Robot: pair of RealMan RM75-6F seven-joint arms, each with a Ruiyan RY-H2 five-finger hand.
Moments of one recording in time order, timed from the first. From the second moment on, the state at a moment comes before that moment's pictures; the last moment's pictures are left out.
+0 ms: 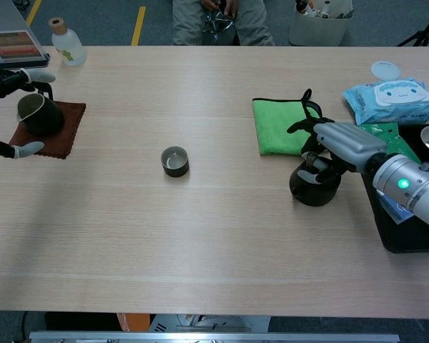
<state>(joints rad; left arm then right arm) -0.33 -1.17 -0.04 -1.85 1.39 1.23 0.19 0.53 -1.51 0.03 -1.52 -1.26 0.92 -0.14</state>
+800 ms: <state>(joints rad) -0.33 -1.16 -0.04 -1.85 1.39 1.24 0.18 0.54 -1.46 0.04 -1.57 -1.25 0.90 -0.14</state>
